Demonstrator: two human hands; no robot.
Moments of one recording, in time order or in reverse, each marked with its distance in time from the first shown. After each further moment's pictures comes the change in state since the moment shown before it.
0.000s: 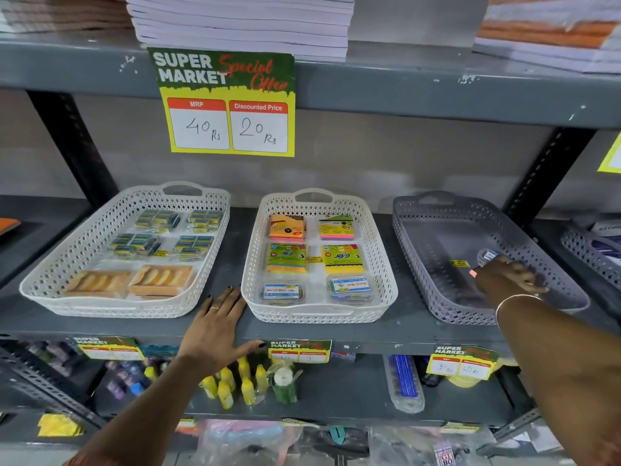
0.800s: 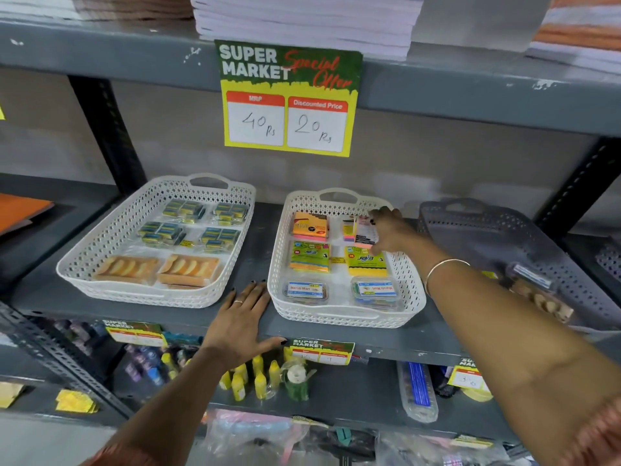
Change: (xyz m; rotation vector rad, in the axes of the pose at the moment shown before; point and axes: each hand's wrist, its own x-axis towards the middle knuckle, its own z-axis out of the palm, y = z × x) left_hand 0.001 -0.001 0.002 -0.023 0.040 0.017; right_hand -0.110 -0.181 -0.028 -0.135 -0.152 -1.060
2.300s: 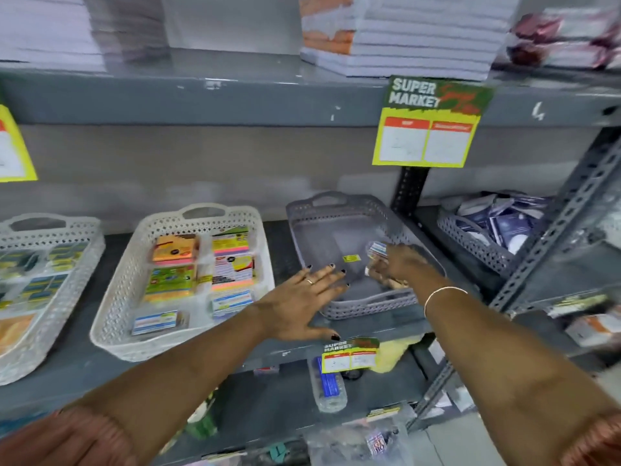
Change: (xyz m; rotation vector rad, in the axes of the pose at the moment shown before) left_hand 0.133 0.275 -0.052 0.035 -0.044 0.842; right_hand -0.127 0.251 0.033 0.202 0.045 0.544
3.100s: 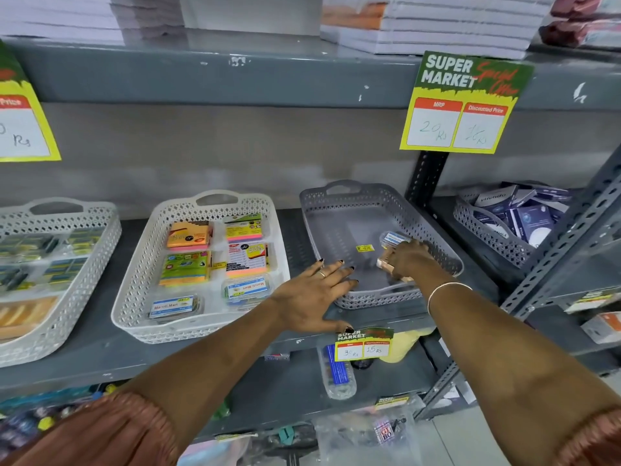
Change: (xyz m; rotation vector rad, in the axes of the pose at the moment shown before) left_hand 0.000 0.000 0.014 -0.029 0.009 -0.011; right_hand 0.013 -0.011 0.023 -0.180 -0.100 0.104
